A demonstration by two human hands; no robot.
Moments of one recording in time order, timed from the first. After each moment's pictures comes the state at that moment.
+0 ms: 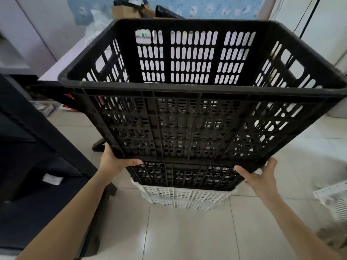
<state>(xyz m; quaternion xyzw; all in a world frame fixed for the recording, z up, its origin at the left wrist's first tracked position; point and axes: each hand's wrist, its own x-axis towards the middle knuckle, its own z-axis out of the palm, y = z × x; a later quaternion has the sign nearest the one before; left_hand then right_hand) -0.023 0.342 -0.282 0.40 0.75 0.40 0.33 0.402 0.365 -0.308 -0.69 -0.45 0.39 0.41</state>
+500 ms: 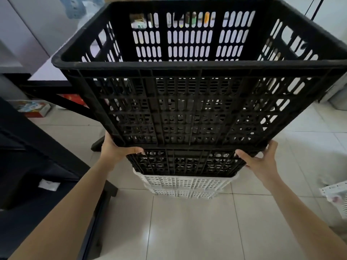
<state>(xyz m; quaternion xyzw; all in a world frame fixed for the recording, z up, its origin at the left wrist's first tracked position) -0.038 0.406 -0.279 0.41 0.74 0.40 0.36 0.388 0.434 -0.309 -0.66 -0.46 0.41 0.42</state>
